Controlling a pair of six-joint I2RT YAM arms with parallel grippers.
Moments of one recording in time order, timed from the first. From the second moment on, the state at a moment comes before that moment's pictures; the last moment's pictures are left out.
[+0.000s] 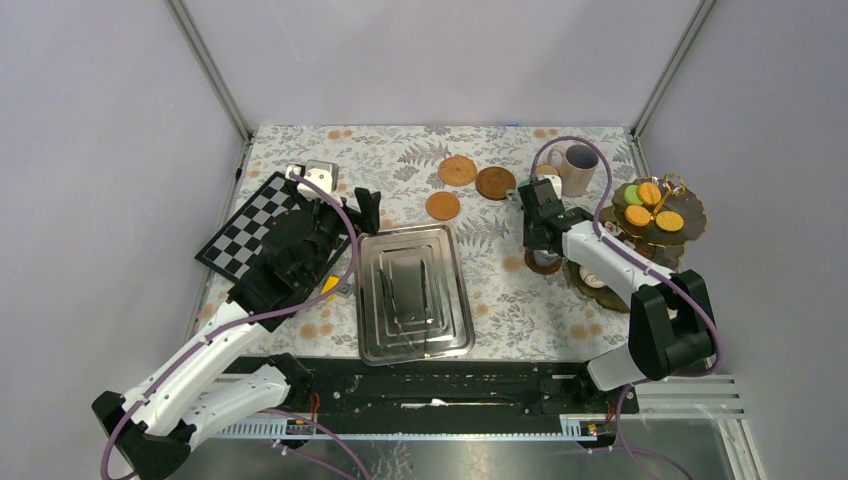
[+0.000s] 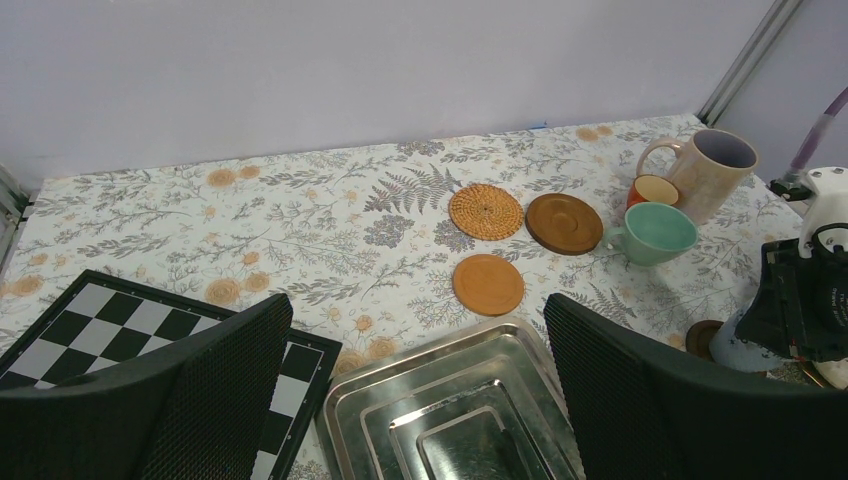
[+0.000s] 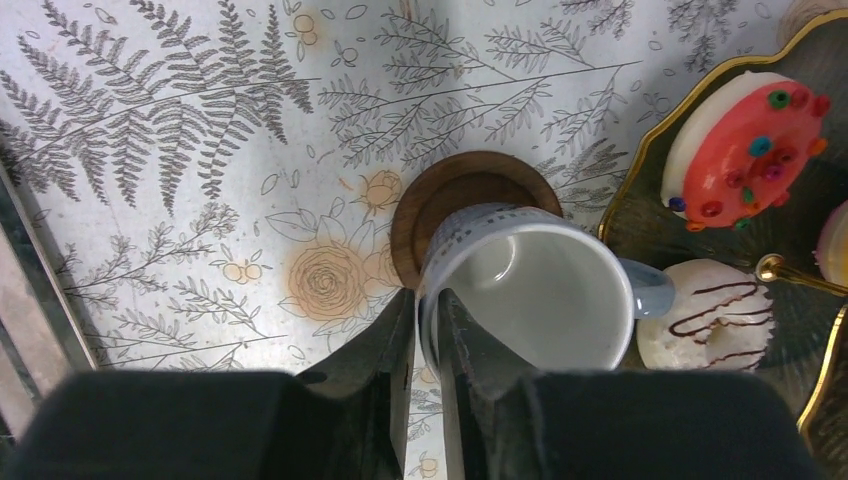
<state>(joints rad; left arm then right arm) -0.69 0.84 0.89 -0.08 -0.40 -0.10 0.39 1.48 0.98 -0.51 0.33 0.34</state>
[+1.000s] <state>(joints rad) -0.69 0.84 0.89 -0.08 -0.40 -0.10 0.60 2.21 1.84 -0.55 0.16 0.40</state>
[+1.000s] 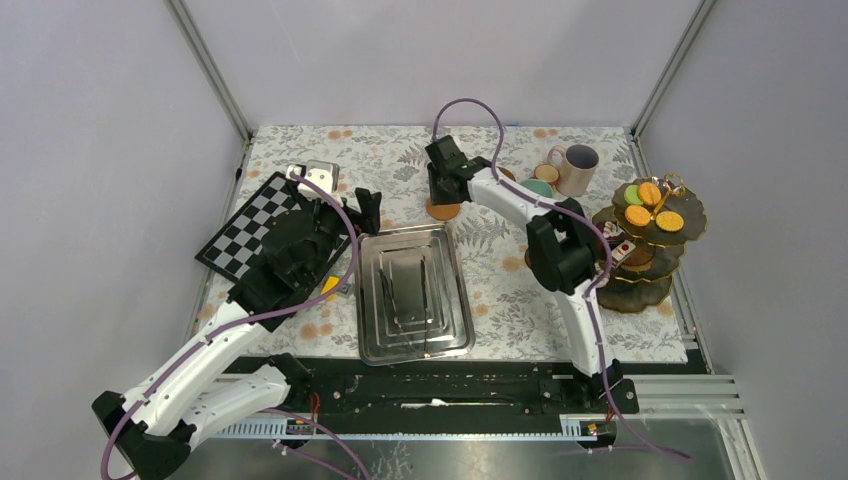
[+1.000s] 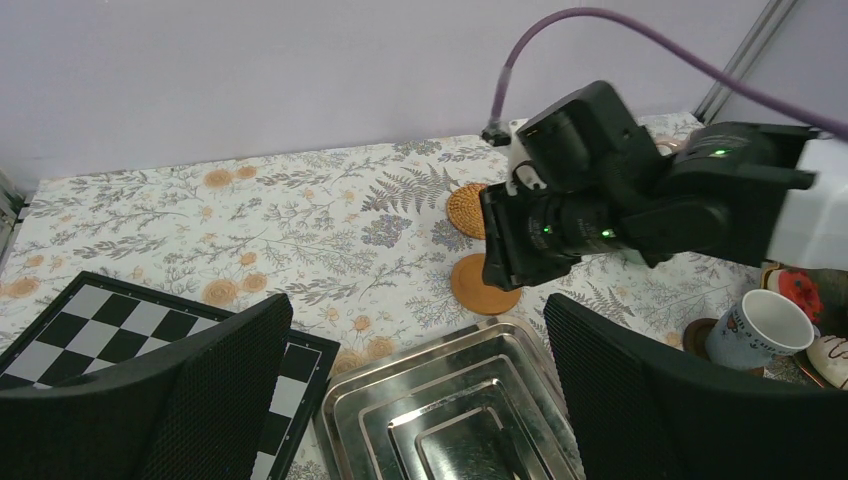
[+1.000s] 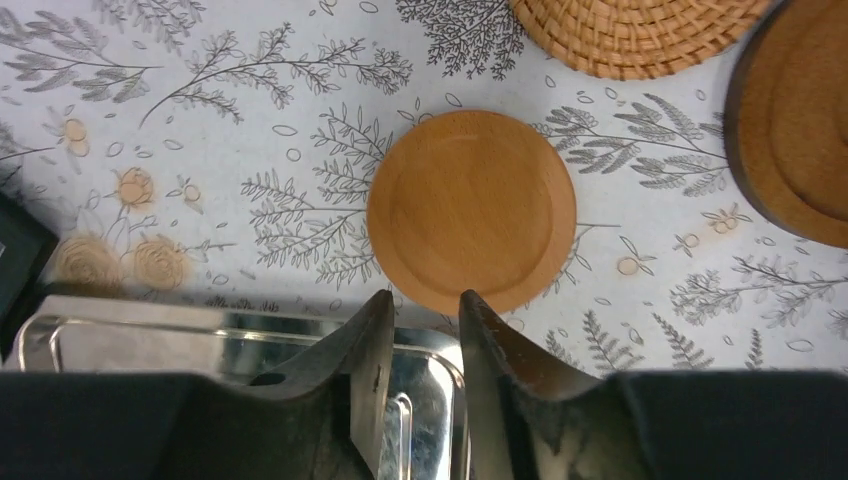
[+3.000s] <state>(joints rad) -0.69 0.85 0.89 -0.07 -0.39 -0.11 0.61 1.27 0.73 -0.78 0.35 0.73</state>
